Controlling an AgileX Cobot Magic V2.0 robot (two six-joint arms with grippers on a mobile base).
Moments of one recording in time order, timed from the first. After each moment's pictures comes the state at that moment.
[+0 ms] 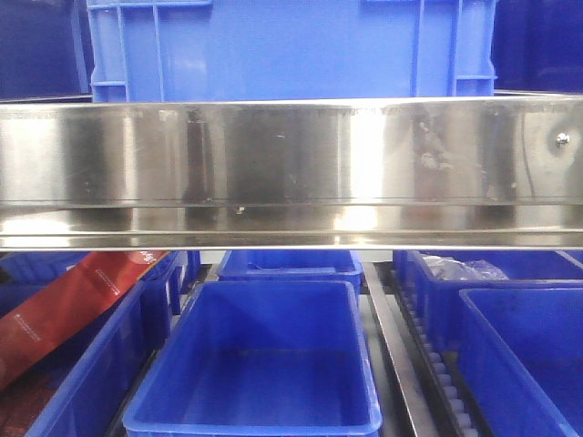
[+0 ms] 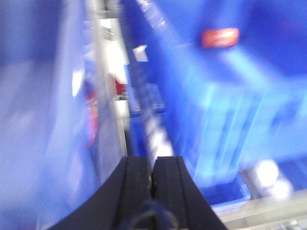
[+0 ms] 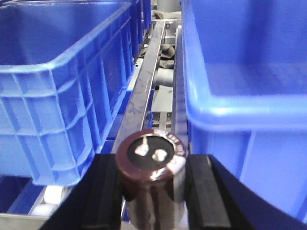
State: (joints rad) left arm -0.24 0.81 -1.13 -0.02 0.86 0.01; right arm 0.11 0.64 -0.83 0.08 0.58 0.00
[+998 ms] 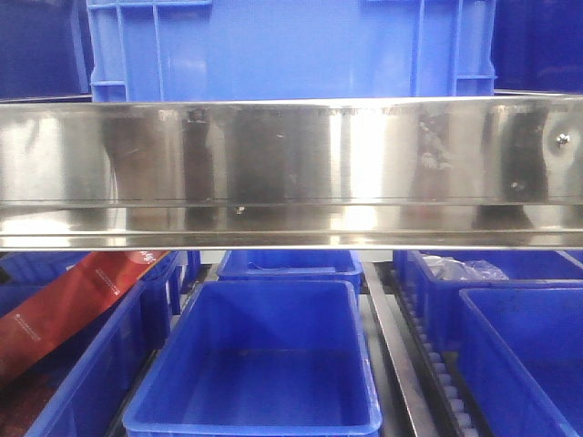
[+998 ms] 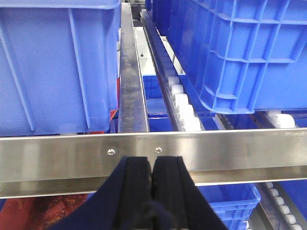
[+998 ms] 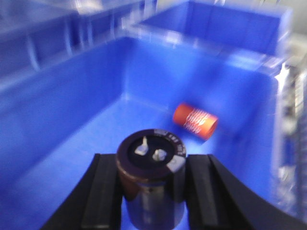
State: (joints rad) left arm -0.20 0.30 -0.63 -0.01 0.74 -0.03; right arm 0.44 1.62 -1.72 0.11 0.62 -0.10
